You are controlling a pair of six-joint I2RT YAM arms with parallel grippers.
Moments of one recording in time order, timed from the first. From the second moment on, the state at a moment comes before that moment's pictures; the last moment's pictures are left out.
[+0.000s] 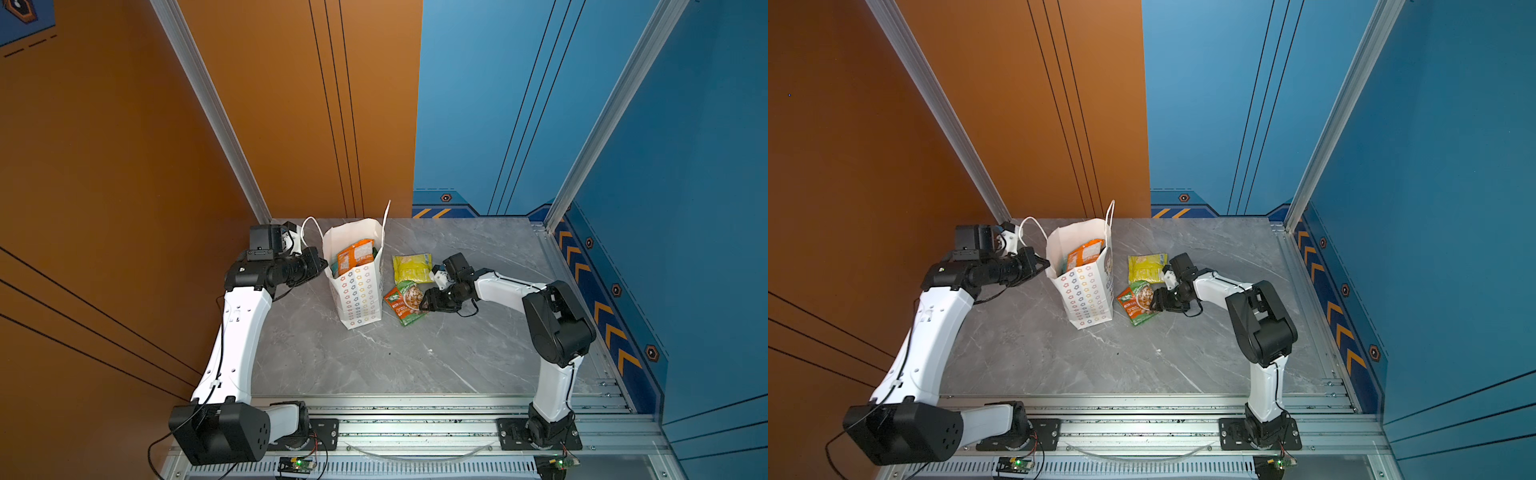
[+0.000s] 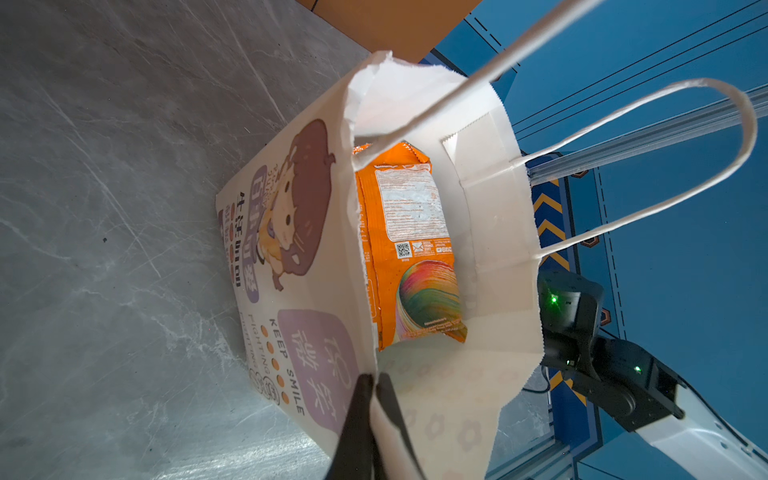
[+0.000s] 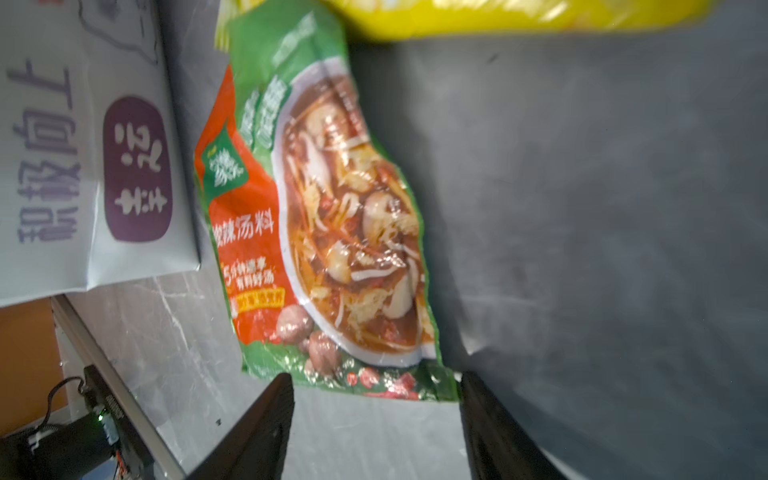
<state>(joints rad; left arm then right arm) 0.06 1.26 1.34 -0.86 0.49 -0.42 0.47 1.92 1.21 -0.44 -0.47 0.36</state>
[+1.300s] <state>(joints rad) 0.06 1.26 1.34 -0.86 0.49 -0.42 0.49 2.10 1.37 -0.26 -0.59 0.49</state>
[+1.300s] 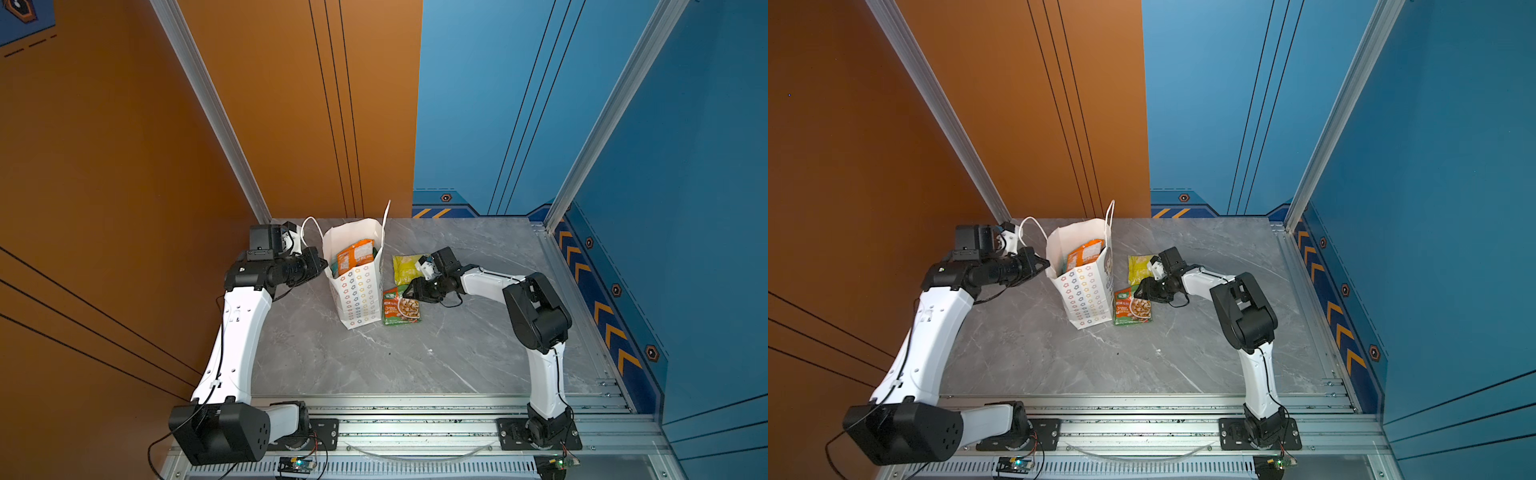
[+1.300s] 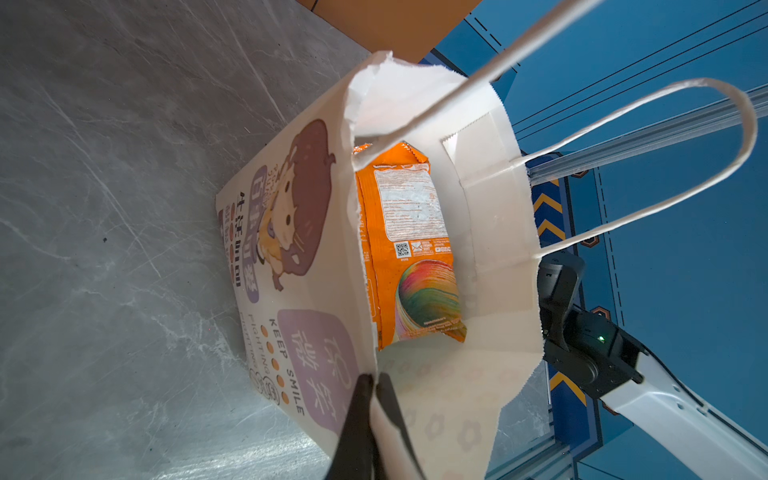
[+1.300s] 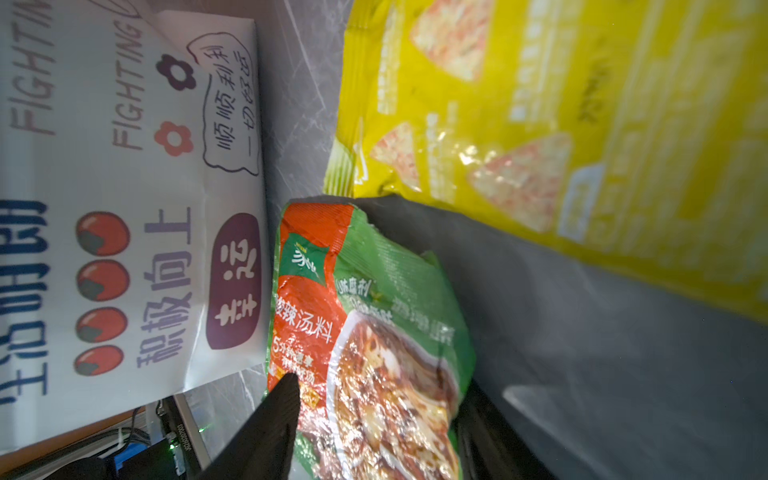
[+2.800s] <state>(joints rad) 0.07 1.26 1.34 -0.86 0.49 -0.42 0.49 1.65 1.66 -0.38 -0.39 0.60</state>
